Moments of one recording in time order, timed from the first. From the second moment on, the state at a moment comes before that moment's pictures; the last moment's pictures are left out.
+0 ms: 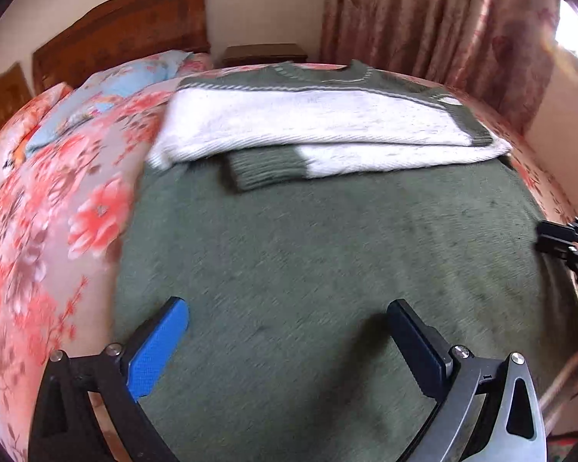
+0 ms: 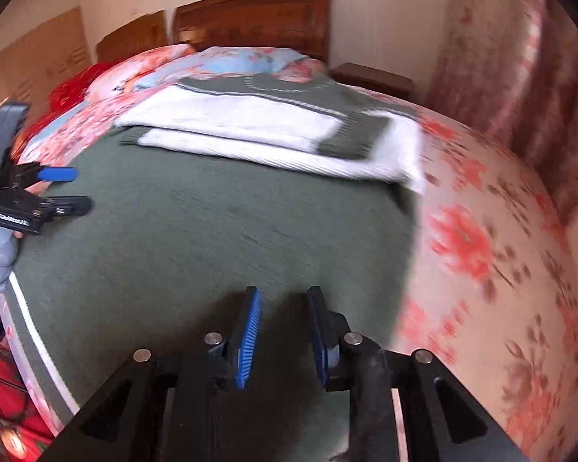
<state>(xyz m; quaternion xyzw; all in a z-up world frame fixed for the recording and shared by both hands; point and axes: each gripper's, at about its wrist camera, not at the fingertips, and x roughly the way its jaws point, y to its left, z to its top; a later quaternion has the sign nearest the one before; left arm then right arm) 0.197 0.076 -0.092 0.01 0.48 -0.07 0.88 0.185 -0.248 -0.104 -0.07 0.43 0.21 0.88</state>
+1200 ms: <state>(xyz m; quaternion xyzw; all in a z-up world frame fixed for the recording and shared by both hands) 0.236 0.094 -0.093 0.00 0.47 -0.03 0.88 0.243 -0.216 -0.111 -0.07 0.43 0.16 0.89</state>
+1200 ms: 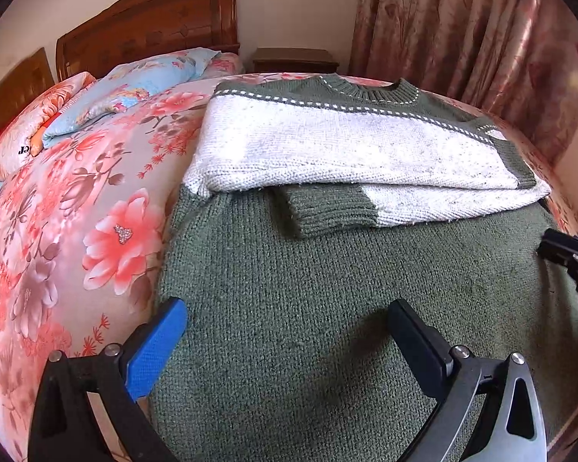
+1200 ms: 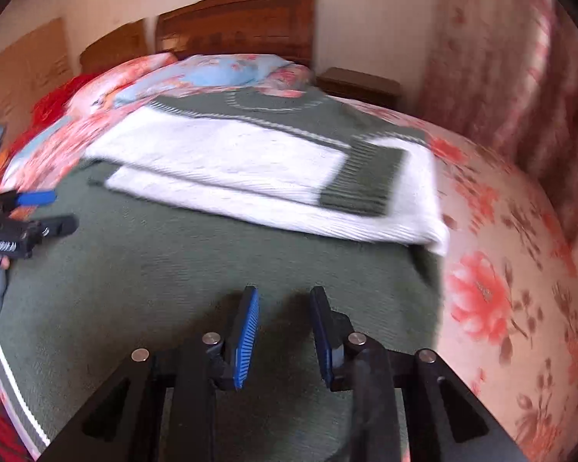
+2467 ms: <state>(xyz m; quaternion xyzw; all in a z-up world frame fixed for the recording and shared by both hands) 0.058 0.177 -0.088 -0.15 0.47 -0.08 0.87 0.053 -0.302 -0.116 0.07 0.49 0.16 0.85</state>
